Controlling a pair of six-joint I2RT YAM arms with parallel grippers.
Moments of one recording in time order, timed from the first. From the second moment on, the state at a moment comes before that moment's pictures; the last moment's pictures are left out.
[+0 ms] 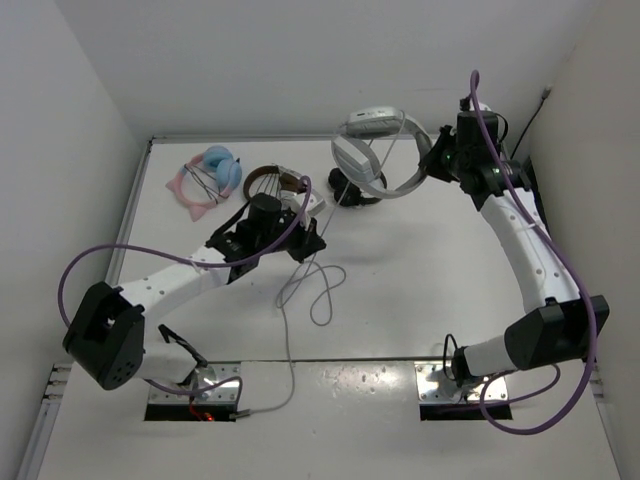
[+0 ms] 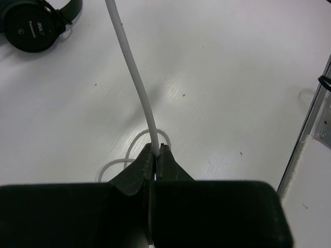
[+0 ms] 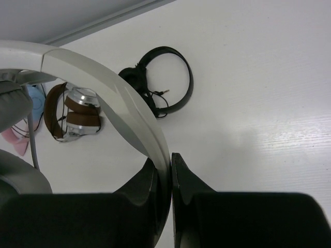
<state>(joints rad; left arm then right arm) -0.62 1.33 0.85 0.03 0.39 -0.04 0.16 1.43 1.44 -0.58 0.04 0.46</state>
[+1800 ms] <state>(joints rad) -0.67 1.44 0.68 0.20 0.14 -0.03 -0.14 1.23 1.51 -0.58 0.10 0.40</state>
